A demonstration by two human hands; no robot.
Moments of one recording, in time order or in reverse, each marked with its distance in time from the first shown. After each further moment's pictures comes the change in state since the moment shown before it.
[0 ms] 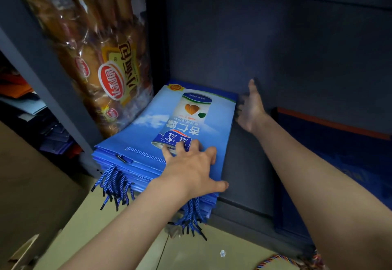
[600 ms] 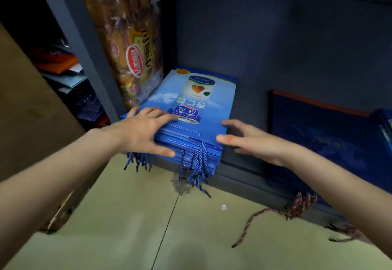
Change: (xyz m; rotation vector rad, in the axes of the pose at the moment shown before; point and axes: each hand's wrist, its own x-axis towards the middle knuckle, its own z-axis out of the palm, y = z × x) left_hand -0.046 -0.114 -0.029 0.210 0.037 0.229; right_hand -0.163 0.036 -0.032 -0.817 -0.459 0.054
